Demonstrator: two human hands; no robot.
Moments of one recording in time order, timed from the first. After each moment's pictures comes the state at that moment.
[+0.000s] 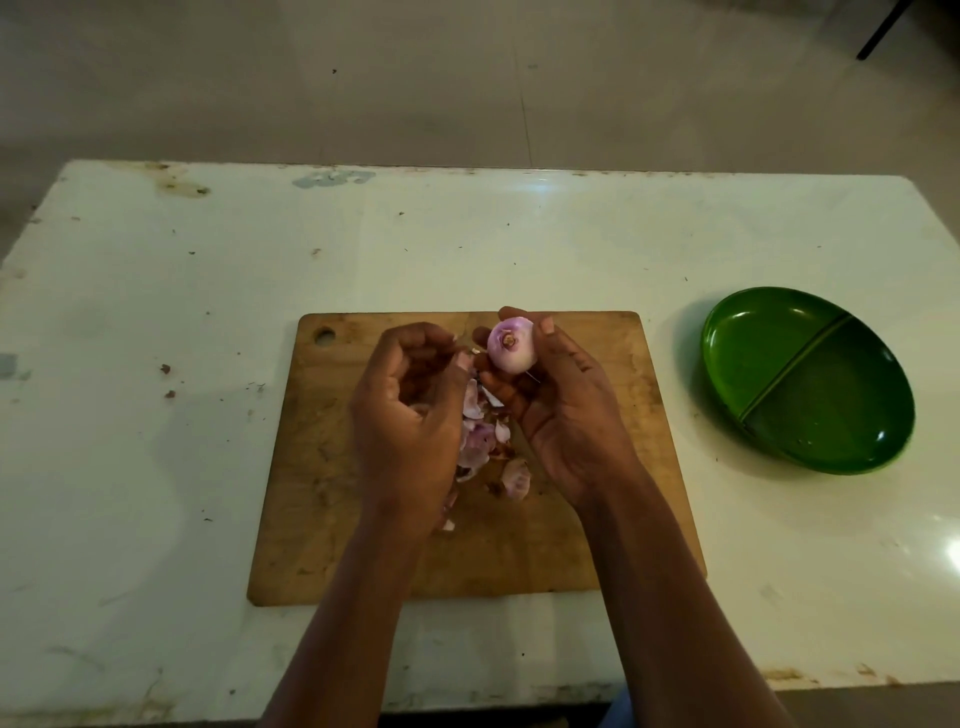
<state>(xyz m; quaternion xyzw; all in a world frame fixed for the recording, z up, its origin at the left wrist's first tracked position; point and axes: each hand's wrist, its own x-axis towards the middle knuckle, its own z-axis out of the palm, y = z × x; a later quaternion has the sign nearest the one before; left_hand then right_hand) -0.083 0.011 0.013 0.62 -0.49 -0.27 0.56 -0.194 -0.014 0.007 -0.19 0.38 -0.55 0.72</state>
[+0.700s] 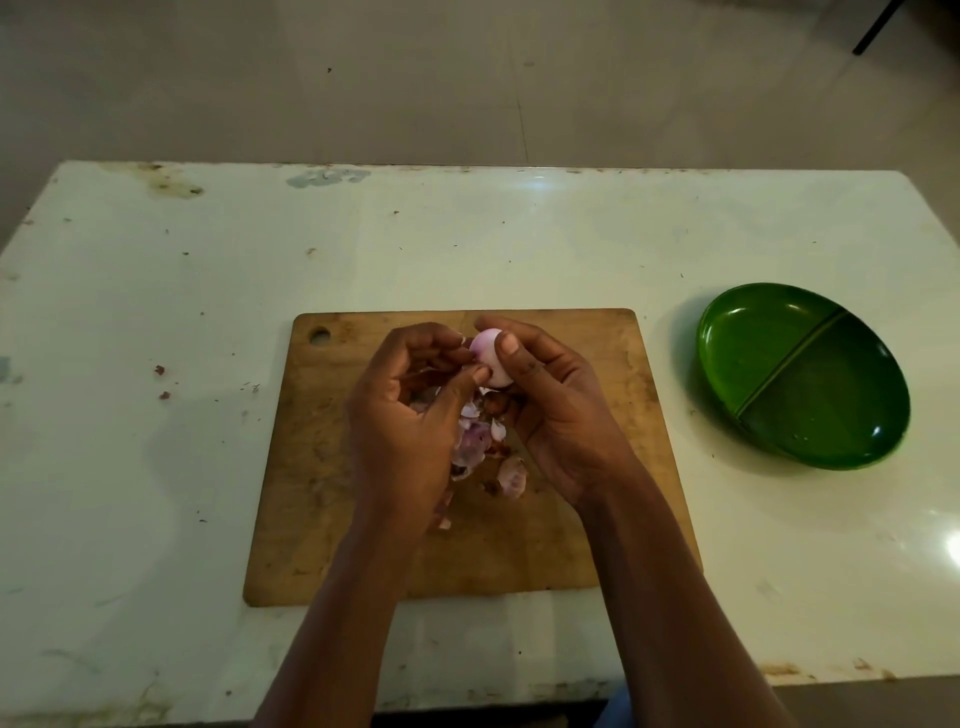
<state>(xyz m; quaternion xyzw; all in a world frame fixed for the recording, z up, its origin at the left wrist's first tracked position) -0.082 0.012 0.017 0.59 -0.53 -0.27 0.55 -0.198 -0.012 0.007 -0.32 0.36 -0.51 0.72</state>
